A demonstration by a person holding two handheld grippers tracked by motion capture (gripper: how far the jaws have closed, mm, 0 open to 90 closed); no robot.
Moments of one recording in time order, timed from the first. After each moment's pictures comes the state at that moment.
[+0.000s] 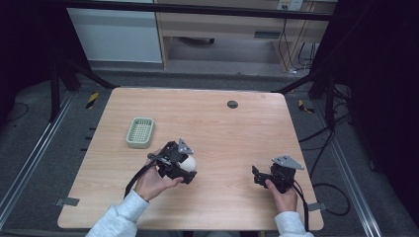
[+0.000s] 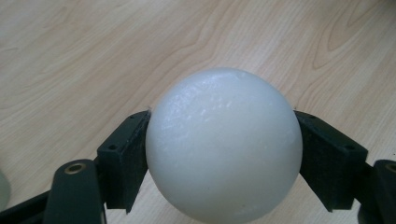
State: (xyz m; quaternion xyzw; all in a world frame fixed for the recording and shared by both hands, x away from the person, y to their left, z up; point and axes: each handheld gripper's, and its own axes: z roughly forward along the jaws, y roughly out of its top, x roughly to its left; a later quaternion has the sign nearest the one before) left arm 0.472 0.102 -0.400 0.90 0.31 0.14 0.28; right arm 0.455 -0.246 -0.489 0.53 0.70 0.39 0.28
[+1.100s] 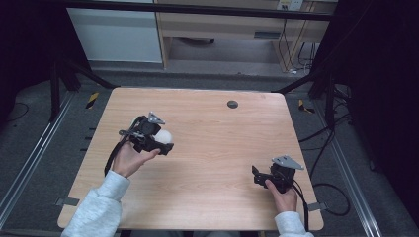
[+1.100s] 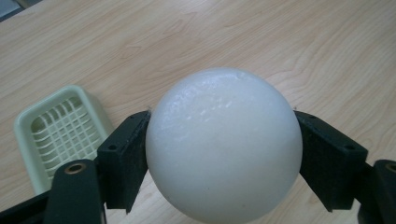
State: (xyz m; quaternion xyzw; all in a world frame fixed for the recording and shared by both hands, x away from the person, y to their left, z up) left arm 0.522 0.169 -0.365 0.85 0.40 0.17 0.29; right arm 0.455 -0.245 -0.489 0.53 0.70 0.39 0.28
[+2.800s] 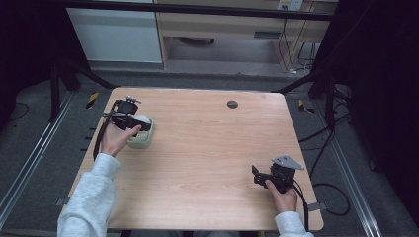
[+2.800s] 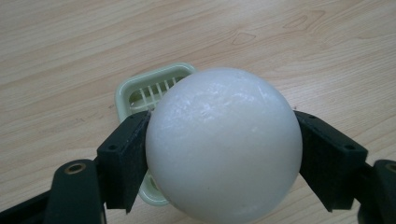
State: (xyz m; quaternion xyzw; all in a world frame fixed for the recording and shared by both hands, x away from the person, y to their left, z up) left arm 0.599 0.236 -0.386 0.80 0.52 0.17 0.25; right arm 0.455 -0.245 -0.488 0.53 0.70 0.39 0.28
